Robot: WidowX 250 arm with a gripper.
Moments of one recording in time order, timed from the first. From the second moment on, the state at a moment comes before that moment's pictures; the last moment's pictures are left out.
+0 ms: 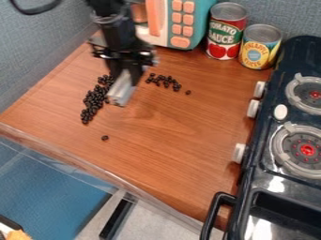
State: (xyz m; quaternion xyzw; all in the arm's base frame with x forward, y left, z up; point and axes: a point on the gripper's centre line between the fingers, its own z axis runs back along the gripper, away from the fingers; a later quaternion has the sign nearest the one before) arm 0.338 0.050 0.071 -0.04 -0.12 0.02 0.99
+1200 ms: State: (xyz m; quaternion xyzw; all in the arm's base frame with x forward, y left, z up) arm 0.385 -0.037 0.025 -0.01 -0.06 0.06 1.00
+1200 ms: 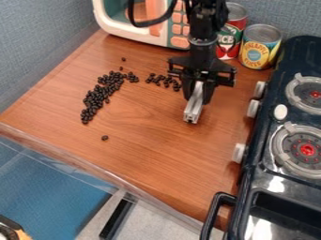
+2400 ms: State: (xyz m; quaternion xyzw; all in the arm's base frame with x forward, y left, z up) arm 0.402 0.024 0.018 -0.02 -0.08 0.22 0.97
